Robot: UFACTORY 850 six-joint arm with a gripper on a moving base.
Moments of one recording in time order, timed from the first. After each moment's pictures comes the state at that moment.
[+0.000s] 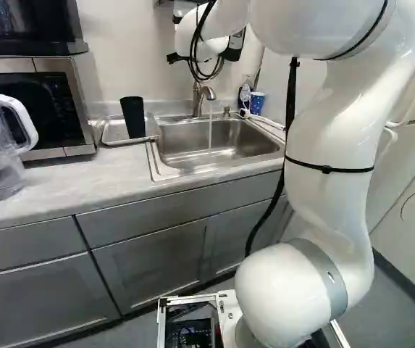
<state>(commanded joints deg) 11.8 -16.2 -83.3 -3.3 10.1 -1.4</state>
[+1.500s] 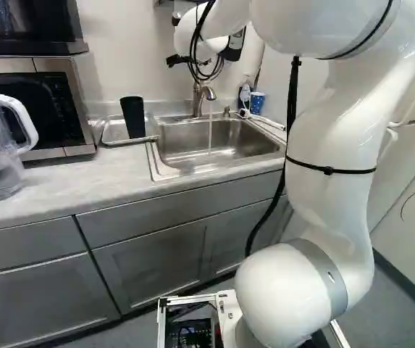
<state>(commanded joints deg) 12.2 -15.6 -82.6 -3.3 7.2 -1.4</state>
